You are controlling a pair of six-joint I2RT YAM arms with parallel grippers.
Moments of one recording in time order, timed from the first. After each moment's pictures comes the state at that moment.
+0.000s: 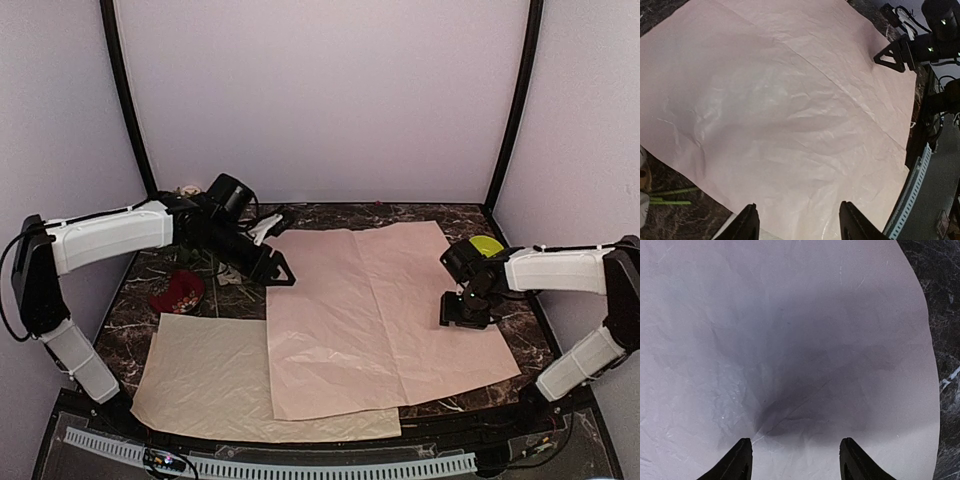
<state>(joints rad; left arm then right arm) -0.66 1.61 1.28 -0.64 0.46 -0.09 0.51 1.43 0.76 -0.65 0.18 0.66</state>
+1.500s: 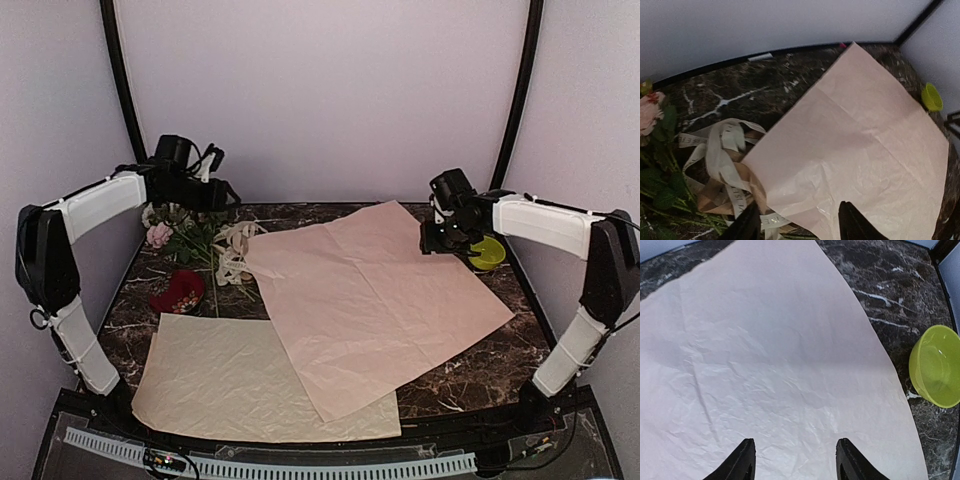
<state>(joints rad) -0.31 1.77 1.54 -0.54 0.32 -0.06 0.44 1.66 1.25 -0.61 0.21 0.35</state>
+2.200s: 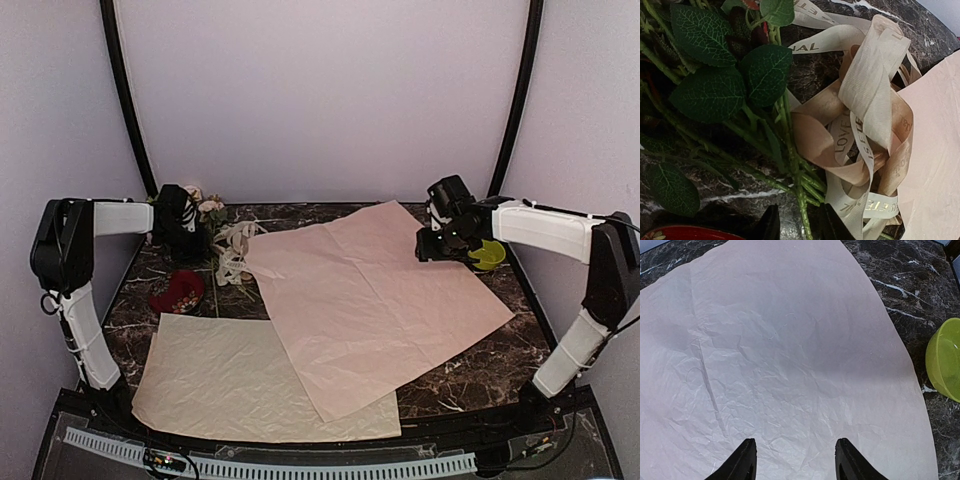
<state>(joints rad) -0.12 1.89 1.29 -0.45 0.20 -0.30 0.48 1.61 1.20 -0.56 0.16 0.34</state>
